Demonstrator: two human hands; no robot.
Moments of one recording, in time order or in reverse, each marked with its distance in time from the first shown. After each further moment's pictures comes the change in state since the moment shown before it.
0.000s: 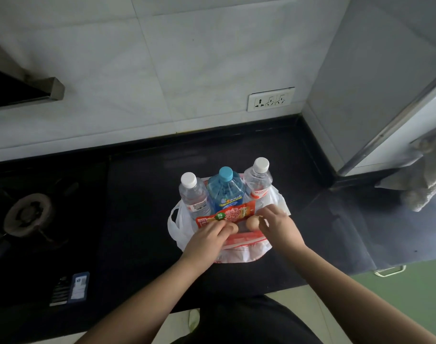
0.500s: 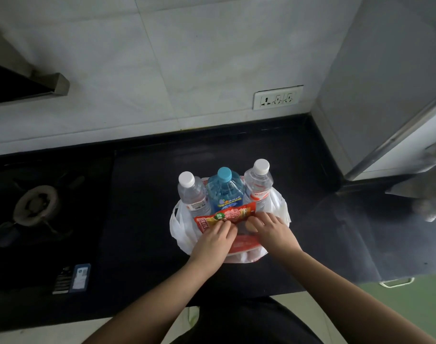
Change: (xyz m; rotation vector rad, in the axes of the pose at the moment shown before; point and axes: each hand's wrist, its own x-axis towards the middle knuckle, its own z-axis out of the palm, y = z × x) left_hand 0.014 0.025 0.013 0.262 -0.155 -0.142; right_hand -0.001 0.027 0.022 -0.392 -0.337 -0.238
